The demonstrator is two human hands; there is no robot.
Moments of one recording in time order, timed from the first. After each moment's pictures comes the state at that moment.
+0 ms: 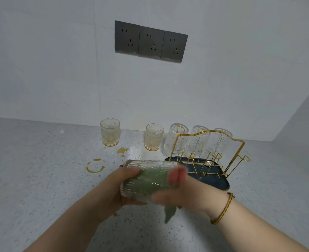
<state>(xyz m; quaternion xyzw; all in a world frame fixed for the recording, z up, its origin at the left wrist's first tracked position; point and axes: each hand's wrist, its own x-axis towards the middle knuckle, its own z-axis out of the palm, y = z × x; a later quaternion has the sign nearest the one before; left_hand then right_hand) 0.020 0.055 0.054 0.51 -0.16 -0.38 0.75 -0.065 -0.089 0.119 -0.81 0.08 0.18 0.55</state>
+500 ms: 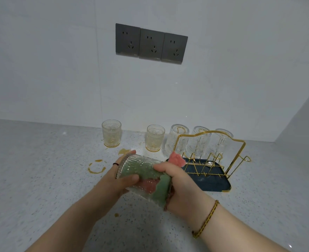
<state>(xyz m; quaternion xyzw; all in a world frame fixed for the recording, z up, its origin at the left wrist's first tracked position) 0.027 0.059 0.047 0.54 -0.21 -0.29 0.76 -0.051 -0.071 0.102 -0.44 0.19 0.13 0.87</state>
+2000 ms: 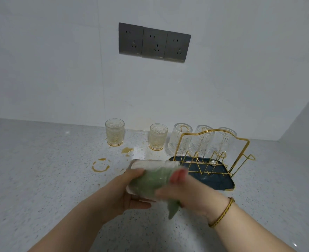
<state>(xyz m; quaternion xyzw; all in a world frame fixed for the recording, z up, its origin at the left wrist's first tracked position) 0.014 0.058 0.054 0.53 -0.16 -0.38 0.74 -0.059 -0.086 0.107 -0.69 0.12 0.15 0.70</state>
